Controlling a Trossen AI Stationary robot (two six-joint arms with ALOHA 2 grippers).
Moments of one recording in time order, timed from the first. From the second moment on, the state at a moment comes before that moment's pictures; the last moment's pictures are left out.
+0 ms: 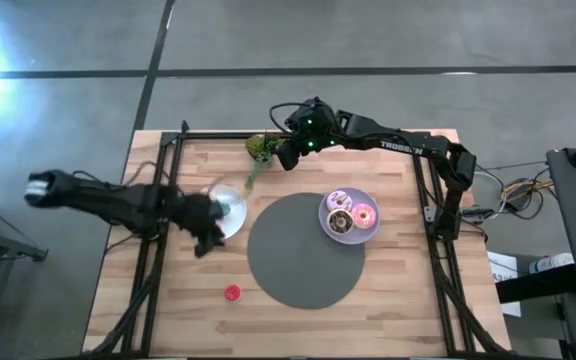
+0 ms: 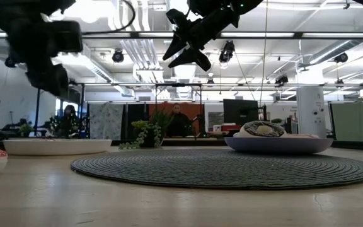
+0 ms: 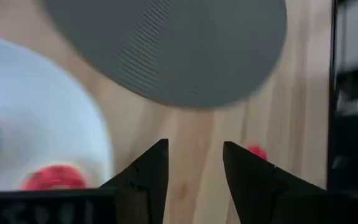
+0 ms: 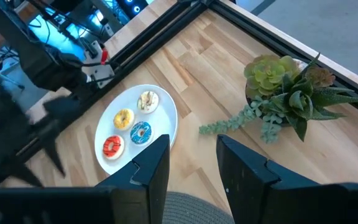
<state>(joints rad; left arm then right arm) -0.07 0.84 0.56 -0.57 0.20 -0.52 -0.38 1.85 1.68 -0.46 -0.18 0.46</state>
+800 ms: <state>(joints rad) -0.55 1.37 0.61 -0.18 -0.02 -0.62 -0.38 1.86 1.68 -0.49 -0.19 0.47</state>
